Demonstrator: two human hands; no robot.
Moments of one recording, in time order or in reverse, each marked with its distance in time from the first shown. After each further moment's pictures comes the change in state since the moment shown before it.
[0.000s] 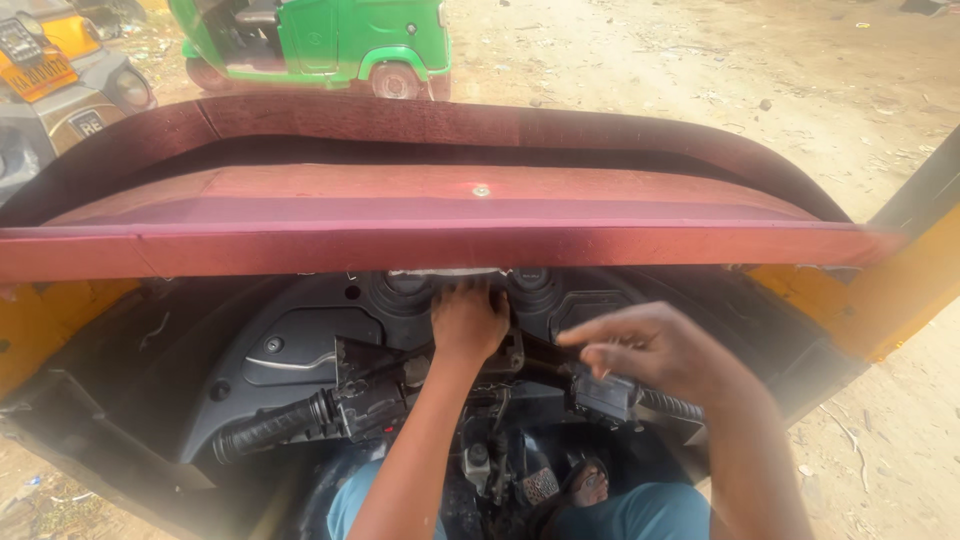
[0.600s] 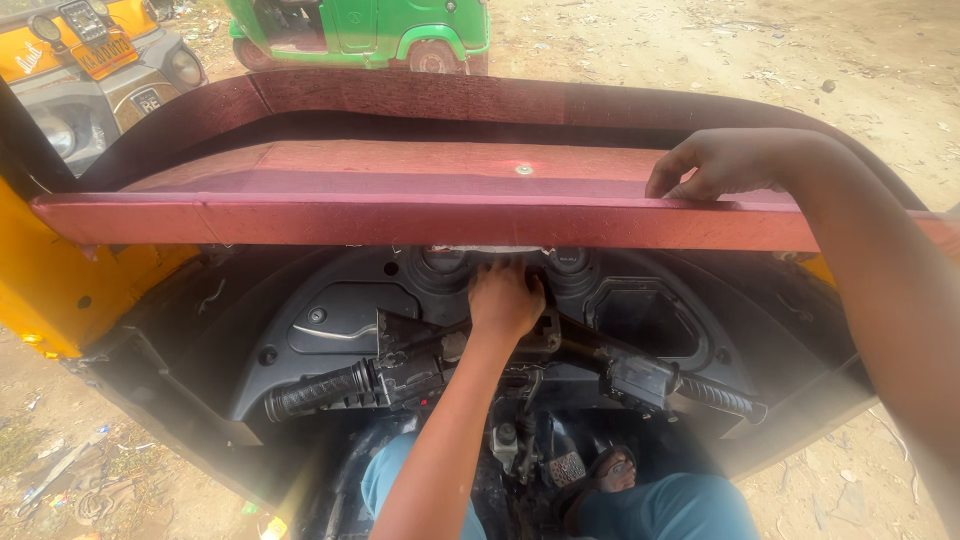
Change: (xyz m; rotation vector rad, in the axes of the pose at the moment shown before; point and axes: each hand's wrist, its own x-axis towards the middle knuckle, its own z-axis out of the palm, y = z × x) left_hand -0.001 -0.002 -0.001 -0.015 -0.051 -0.058; right_hand 0.149 -0.007 -0.131 -0.577 -0.260 0.225
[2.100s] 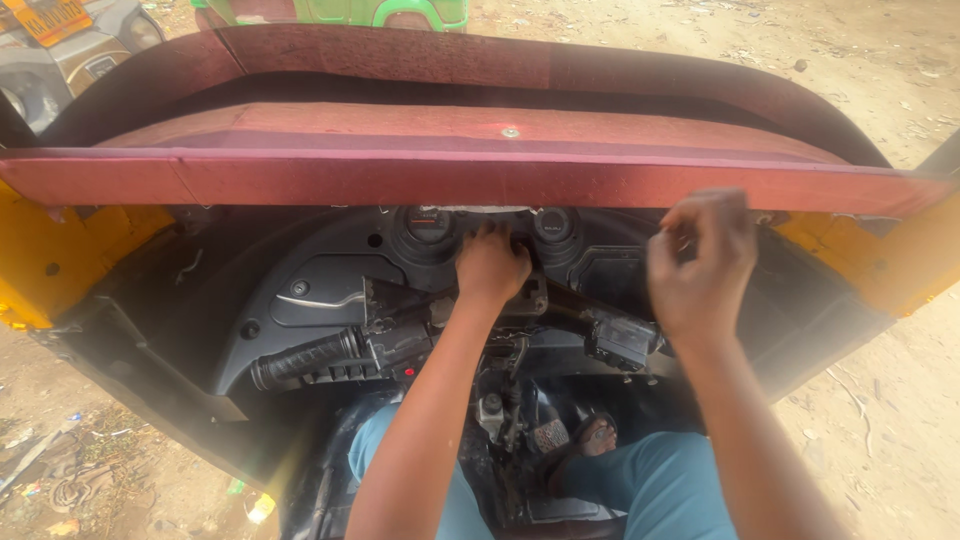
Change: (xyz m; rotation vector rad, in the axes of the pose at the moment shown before) left_hand 0.000 -0.005 0.006 -0.076 0.021 -0.013; right_hand -0.101 -0.071 0.181 0.284 1.387 -0.322
